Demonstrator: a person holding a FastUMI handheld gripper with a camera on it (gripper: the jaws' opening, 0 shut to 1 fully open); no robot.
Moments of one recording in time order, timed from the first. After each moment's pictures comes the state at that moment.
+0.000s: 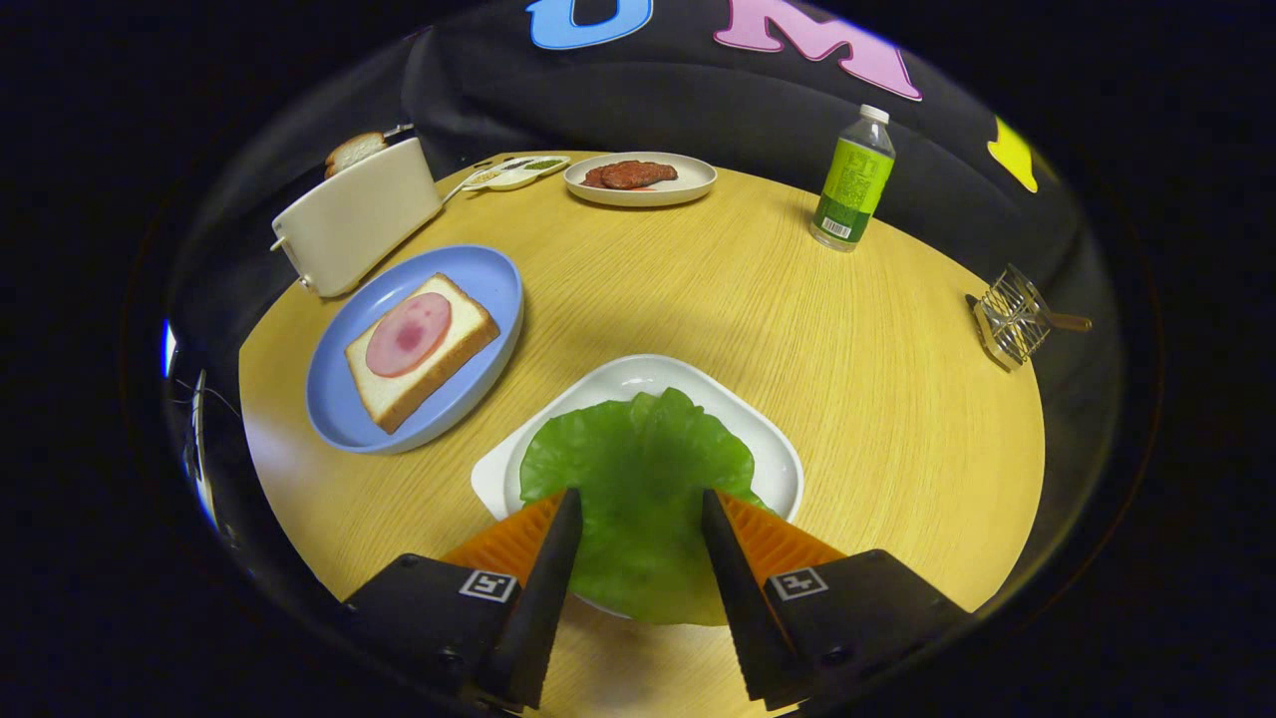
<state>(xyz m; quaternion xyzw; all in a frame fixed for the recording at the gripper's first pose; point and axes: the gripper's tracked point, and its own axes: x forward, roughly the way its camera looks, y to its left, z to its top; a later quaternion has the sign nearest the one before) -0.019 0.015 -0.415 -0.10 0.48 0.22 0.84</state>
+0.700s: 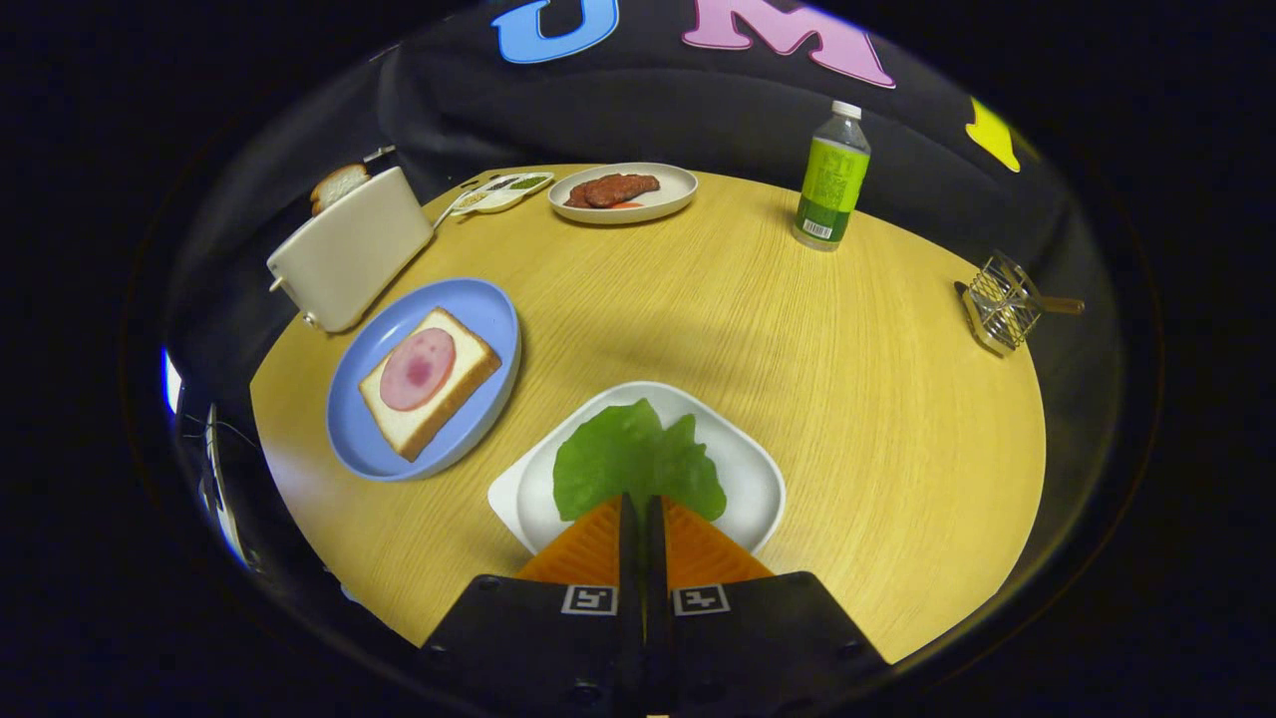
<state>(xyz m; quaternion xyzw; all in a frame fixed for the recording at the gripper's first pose) -0.013 0.014 -0.382 -0.06 0.47 0.21 0.85</state>
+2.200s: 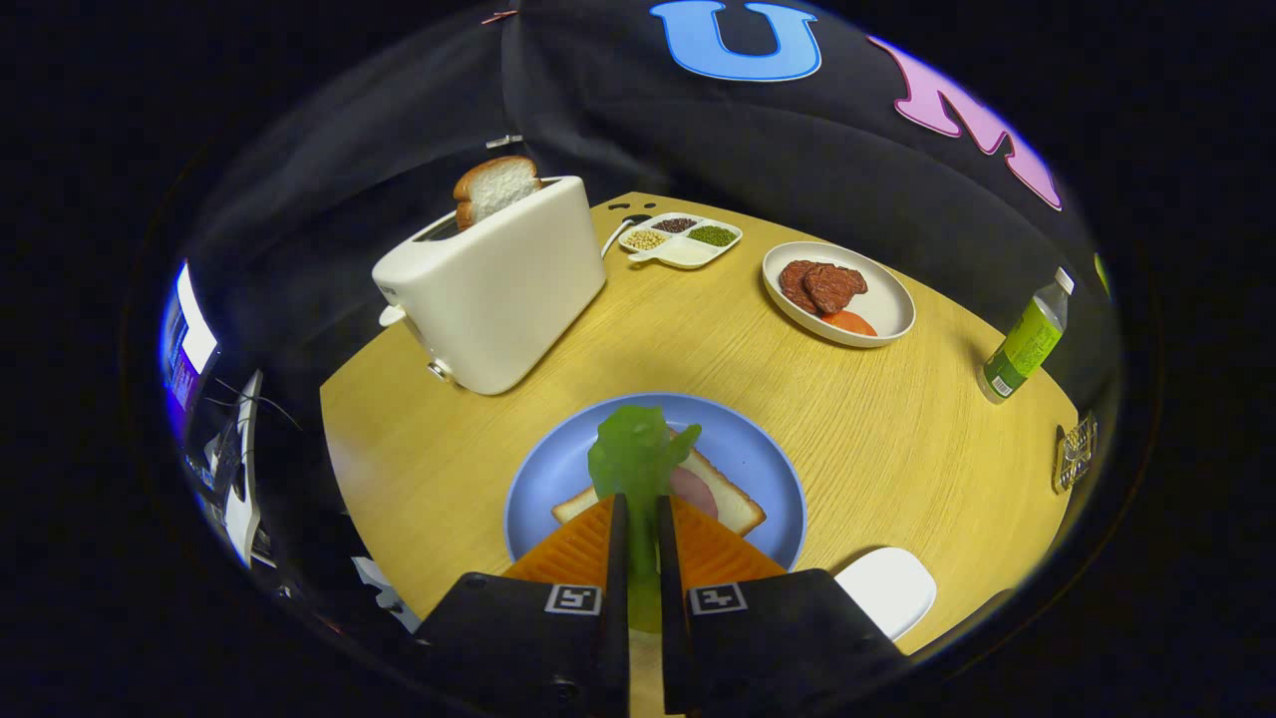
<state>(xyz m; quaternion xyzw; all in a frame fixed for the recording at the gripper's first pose) -0.011 0.224 -0.351 -0.10 0.44 0.34 0.83</state>
